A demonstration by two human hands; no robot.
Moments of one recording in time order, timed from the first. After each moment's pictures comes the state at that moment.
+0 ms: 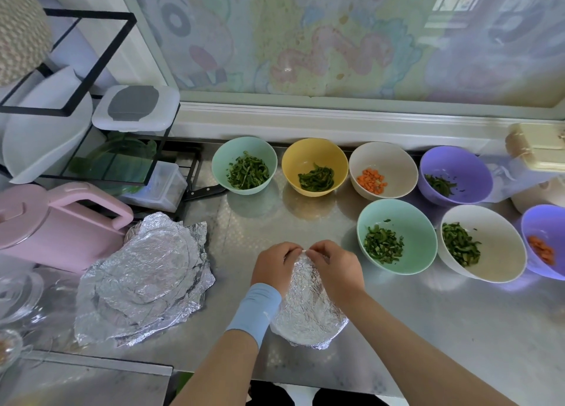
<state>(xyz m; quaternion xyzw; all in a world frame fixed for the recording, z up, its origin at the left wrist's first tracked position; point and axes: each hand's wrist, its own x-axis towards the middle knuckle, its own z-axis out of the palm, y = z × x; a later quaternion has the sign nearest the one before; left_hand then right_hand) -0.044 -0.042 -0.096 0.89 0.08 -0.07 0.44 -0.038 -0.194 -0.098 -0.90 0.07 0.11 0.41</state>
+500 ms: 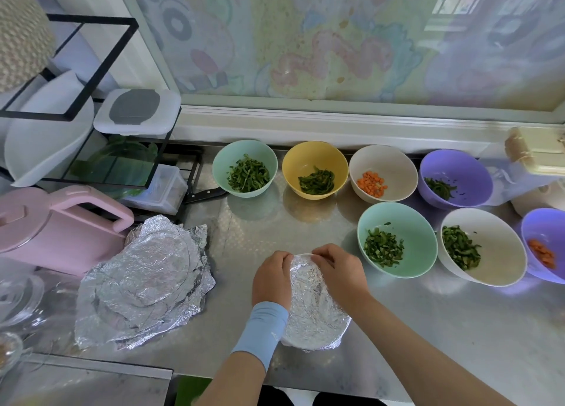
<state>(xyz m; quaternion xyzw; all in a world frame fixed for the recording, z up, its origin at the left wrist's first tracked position) -0.062 -0.051 -0.098 0.91 0.17 -0.04 0.38 -0.037 -0.201 -0.095 -0.88 0.08 0.12 0.45</state>
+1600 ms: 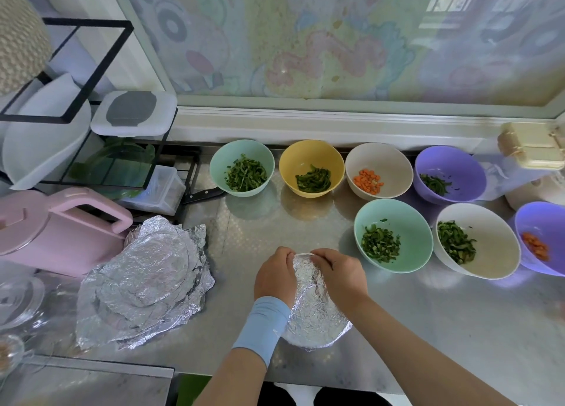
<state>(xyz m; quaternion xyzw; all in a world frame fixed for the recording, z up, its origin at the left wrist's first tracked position) -0.059 -0.056 -0.092 0.93 0.14 -0.08 0.34 -0.050 -0.204 -0.099 -0.91 0.06 0.09 0.41</state>
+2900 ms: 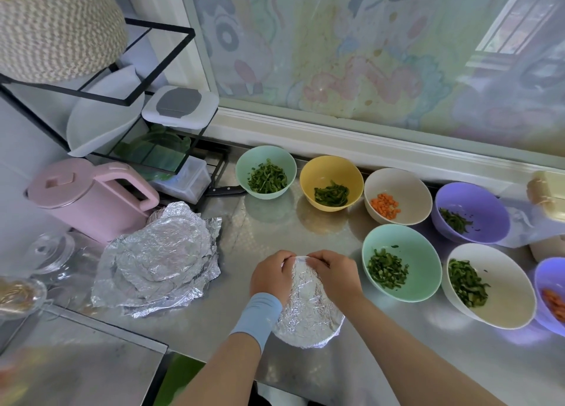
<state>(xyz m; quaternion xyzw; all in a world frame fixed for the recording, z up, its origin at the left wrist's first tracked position) -0.062 -0.053 -0.094 0.88 0.23 -0.04 0.41 -0.019 -0.201 -0.099 -0.87 -0.01 0.16 0.46</state>
